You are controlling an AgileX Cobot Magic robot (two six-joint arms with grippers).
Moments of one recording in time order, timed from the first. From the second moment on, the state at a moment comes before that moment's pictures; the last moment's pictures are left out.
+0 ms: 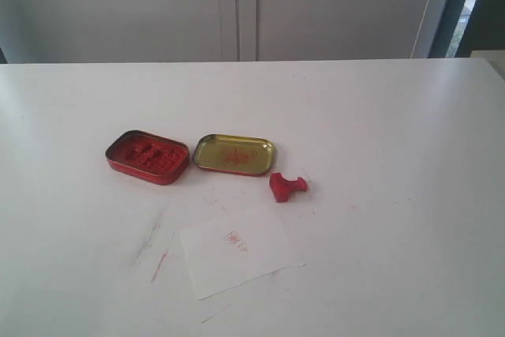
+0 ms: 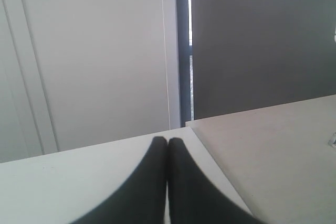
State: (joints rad) left arm 0.06 0.00 0.02 -0.15 0.52 0.26; right arm -0.20 0.22 -0.61 -0.09 0.48 0.18
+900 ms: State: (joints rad) left arm 0.06 0.00 0.02 -0.15 0.52 0.26; right arm -0.20 0.21 -0.54 -0.09 0.47 0.08
